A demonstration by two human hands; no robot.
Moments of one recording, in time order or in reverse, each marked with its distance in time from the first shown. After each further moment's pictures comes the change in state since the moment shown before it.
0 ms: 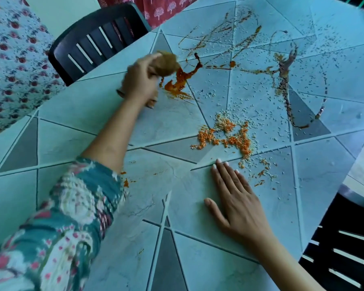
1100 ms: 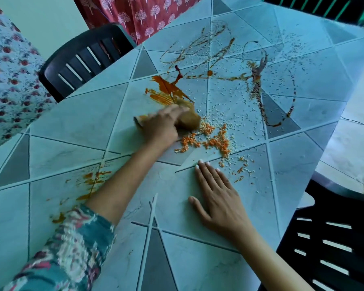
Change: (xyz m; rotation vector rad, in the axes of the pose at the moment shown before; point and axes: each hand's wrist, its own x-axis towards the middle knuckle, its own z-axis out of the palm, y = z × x) left_hand -0.098 0.048 0.033 0.247 -0.271 0.286; right_hand 0.001 0.000 -0.001 0.054 0.036 0.003
